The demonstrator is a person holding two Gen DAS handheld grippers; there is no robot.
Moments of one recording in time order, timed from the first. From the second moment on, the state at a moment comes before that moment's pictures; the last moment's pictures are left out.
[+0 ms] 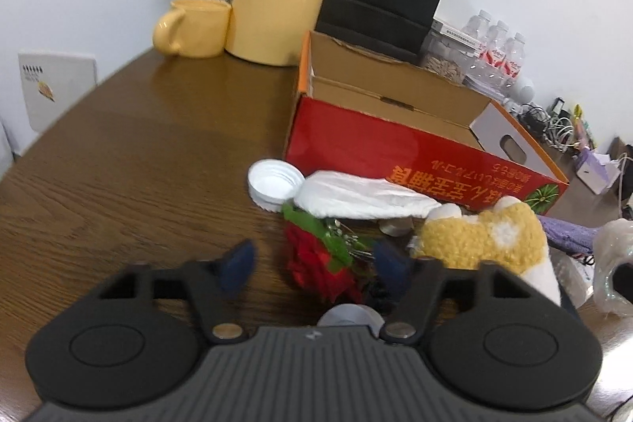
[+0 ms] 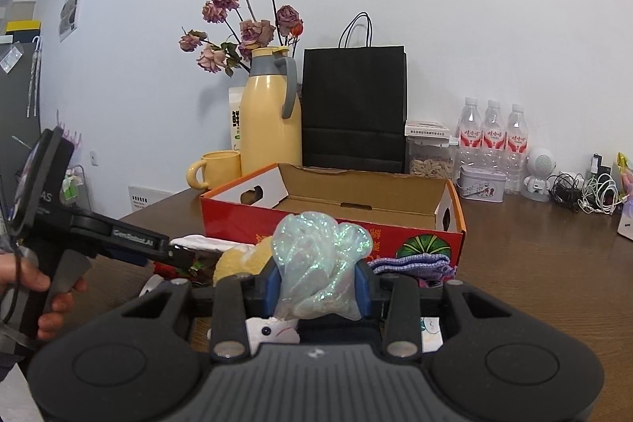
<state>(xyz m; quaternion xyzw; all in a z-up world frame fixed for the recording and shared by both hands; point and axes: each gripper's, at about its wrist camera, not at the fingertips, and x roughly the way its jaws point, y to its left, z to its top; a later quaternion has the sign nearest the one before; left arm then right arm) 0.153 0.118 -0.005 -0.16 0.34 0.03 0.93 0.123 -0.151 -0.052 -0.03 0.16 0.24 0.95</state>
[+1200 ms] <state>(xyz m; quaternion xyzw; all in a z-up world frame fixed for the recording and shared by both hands) 0.170 0.068 0.119 -0.07 0.18 0.00 0.98 0.168 -0.130 0.007 -0.05 0.09 0.26 0.96</state>
